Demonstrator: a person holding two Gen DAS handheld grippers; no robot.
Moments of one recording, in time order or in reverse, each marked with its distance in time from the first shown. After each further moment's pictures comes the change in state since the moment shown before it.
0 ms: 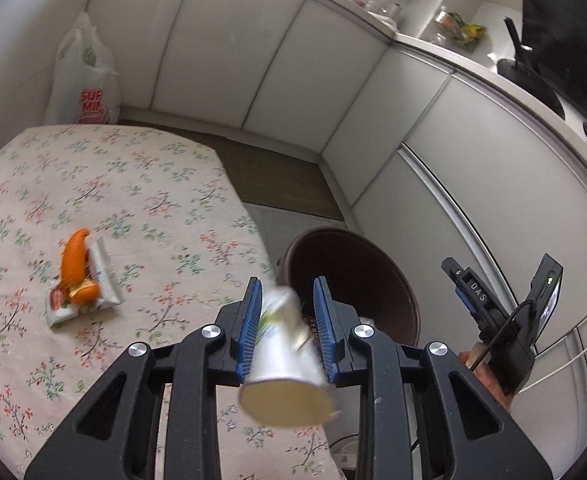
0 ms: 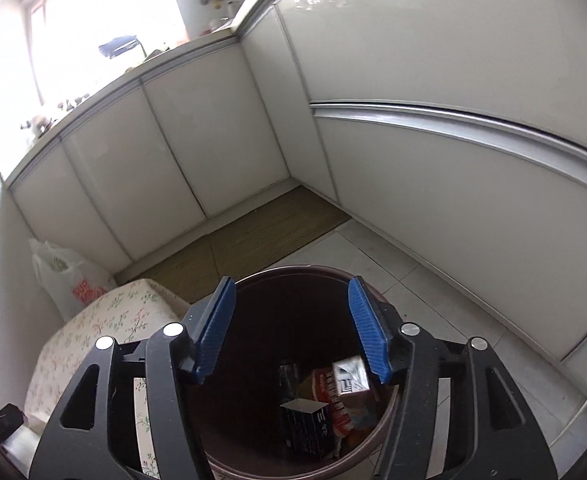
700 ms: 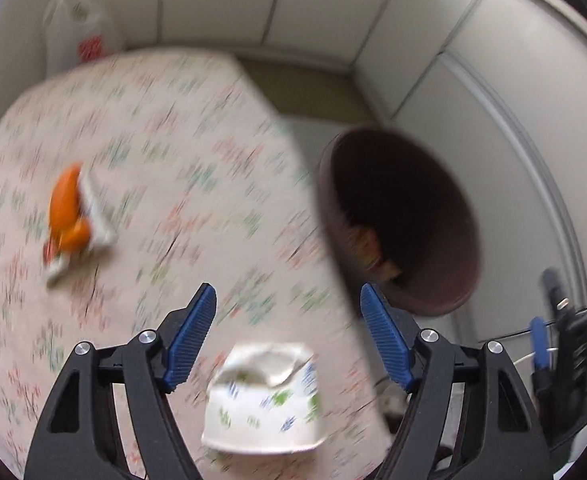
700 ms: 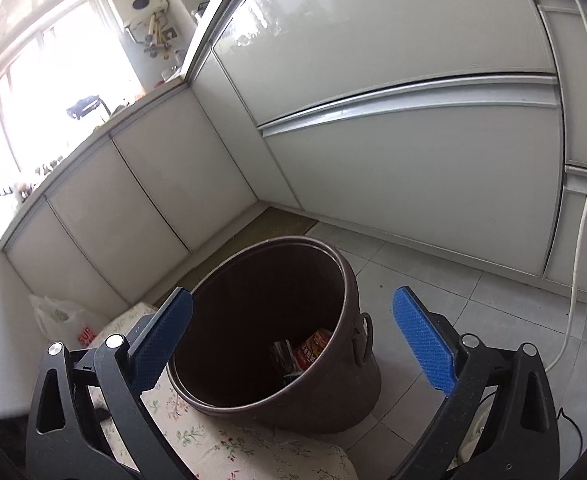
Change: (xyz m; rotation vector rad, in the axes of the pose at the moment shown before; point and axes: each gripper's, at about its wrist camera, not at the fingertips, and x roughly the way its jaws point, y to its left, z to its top) left arm 0.074 0.016 -0.036 0.012 0.347 0.183; right arm -0.074 -0.033 -0.089 0.205 -0.121 -0.066
